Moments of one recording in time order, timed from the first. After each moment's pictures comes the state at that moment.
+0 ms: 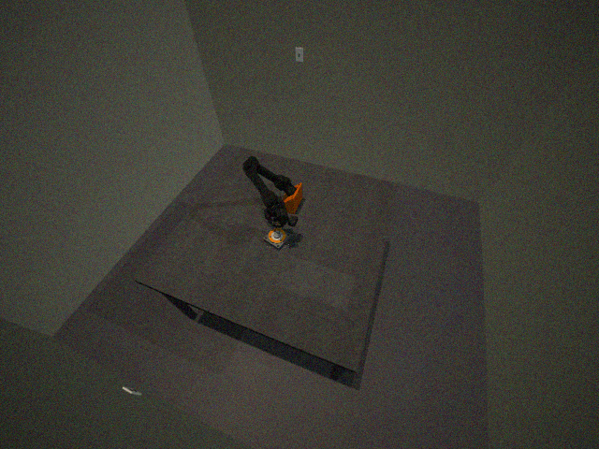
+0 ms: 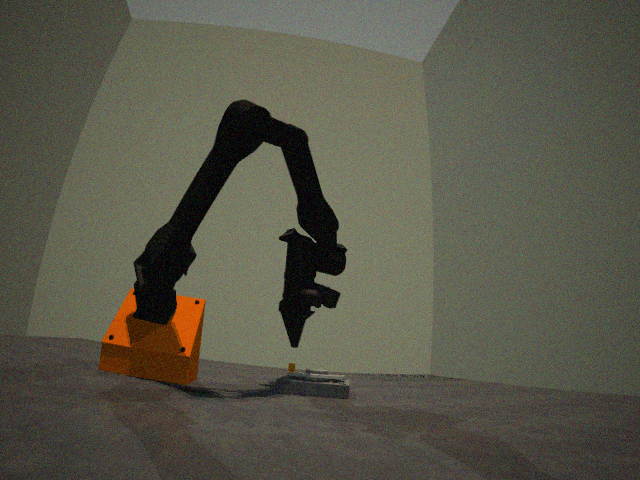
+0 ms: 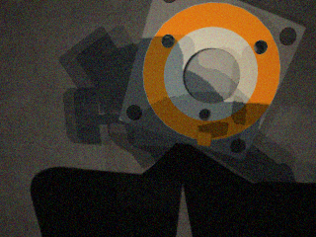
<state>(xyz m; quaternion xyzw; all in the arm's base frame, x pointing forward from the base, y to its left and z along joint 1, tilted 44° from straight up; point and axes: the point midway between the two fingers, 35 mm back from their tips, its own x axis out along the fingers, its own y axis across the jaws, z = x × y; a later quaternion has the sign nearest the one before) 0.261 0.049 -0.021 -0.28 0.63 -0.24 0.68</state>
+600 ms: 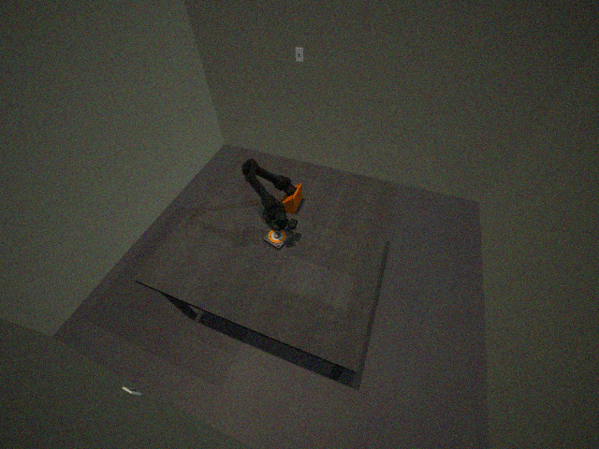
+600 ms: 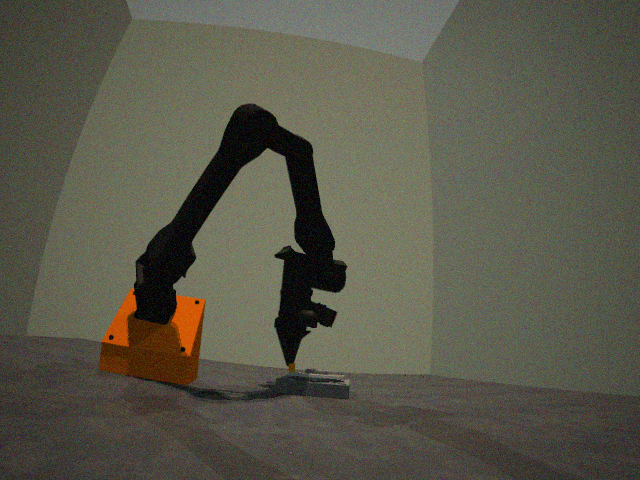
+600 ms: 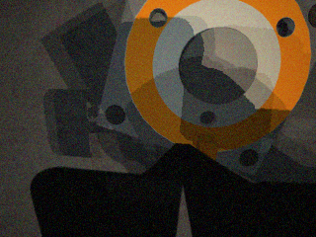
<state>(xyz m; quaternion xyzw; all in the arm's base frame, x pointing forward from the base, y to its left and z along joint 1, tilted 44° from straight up) 0.258 0.019 -0.044 -0.28 0.64 -0.24 0.68</state>
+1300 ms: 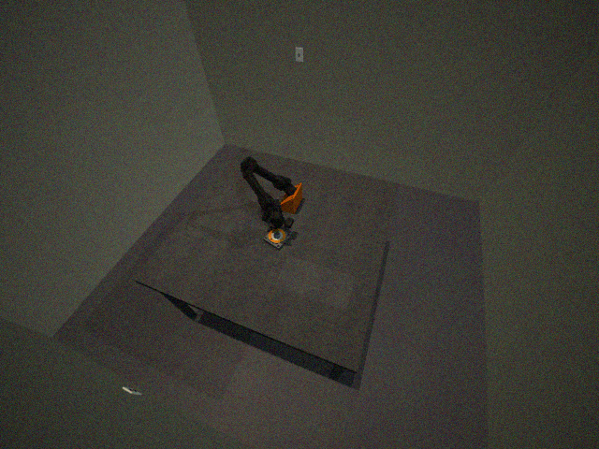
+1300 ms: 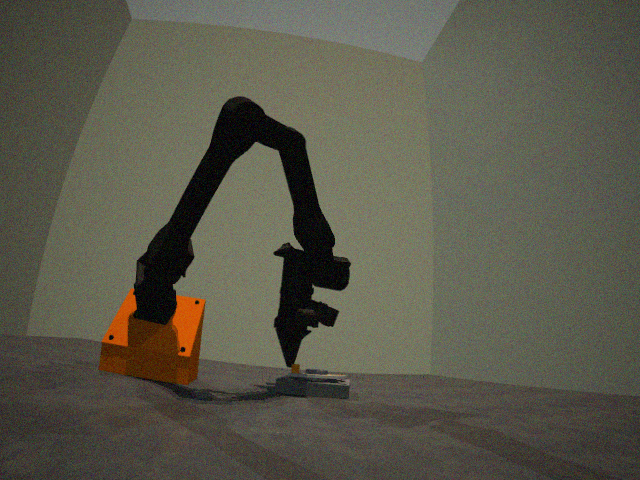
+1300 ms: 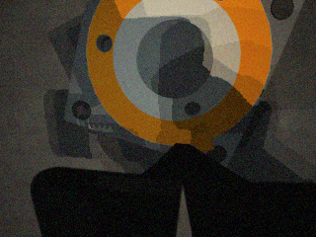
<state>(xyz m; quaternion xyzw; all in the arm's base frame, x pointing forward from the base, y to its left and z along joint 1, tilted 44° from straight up) 0.257 0.001 -0.027 -0.28 0.64 -0.24 0.68</state>
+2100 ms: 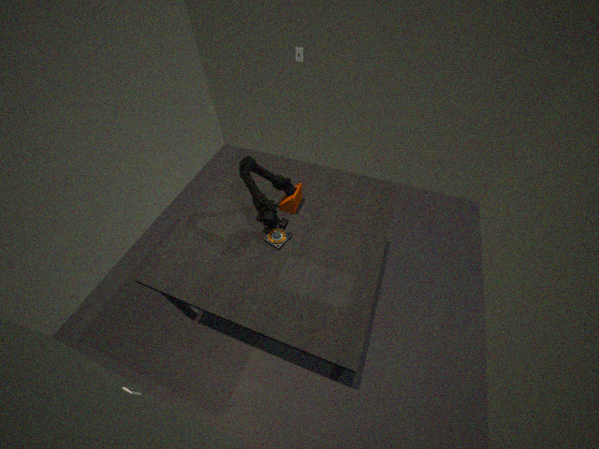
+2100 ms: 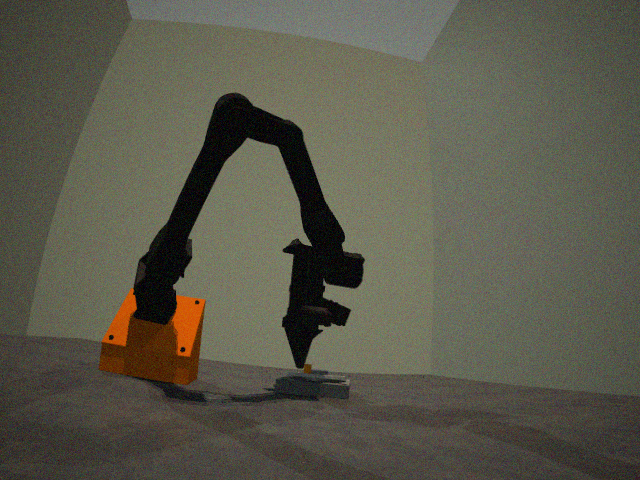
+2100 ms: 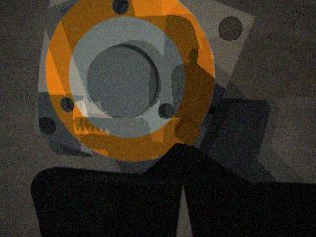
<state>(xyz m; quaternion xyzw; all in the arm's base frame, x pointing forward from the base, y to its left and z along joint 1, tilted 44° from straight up) 0.273 -0.018 -0.006 -0.29 0.64 -0.24 0.67</state>
